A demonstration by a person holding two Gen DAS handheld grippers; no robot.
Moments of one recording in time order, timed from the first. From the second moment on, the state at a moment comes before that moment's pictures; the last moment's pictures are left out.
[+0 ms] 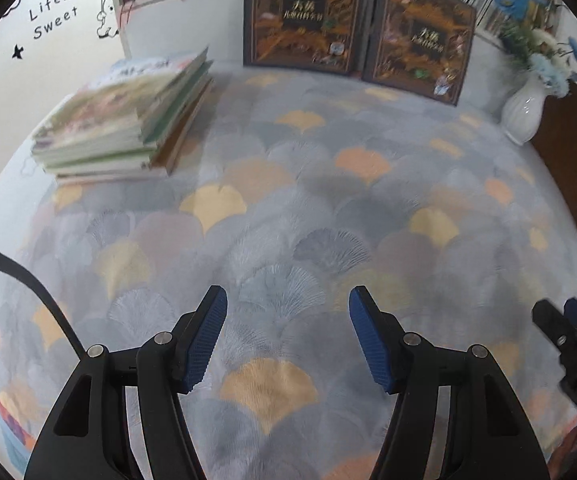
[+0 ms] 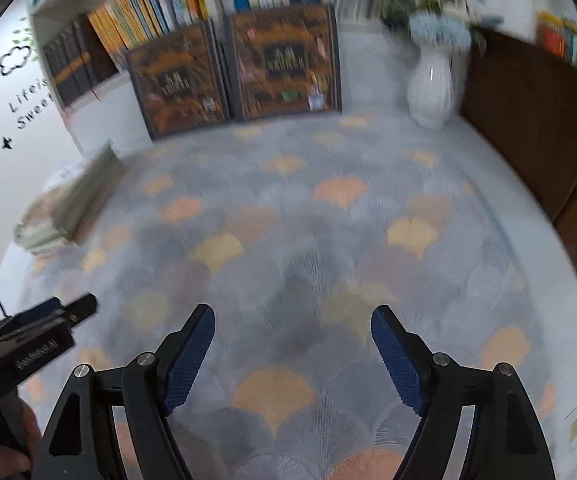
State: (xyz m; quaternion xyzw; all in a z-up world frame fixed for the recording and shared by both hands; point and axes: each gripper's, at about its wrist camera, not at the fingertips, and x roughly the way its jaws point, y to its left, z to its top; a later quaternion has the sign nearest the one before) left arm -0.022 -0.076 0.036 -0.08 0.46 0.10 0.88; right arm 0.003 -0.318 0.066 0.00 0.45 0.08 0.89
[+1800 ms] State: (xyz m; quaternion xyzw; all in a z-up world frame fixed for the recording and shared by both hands) left arm -0.004 -0.073 -0.002 -0.06 0.44 0.09 0.89; right arm 0.029 -0.319 0.011 -0.03 0.44 0.02 0.90
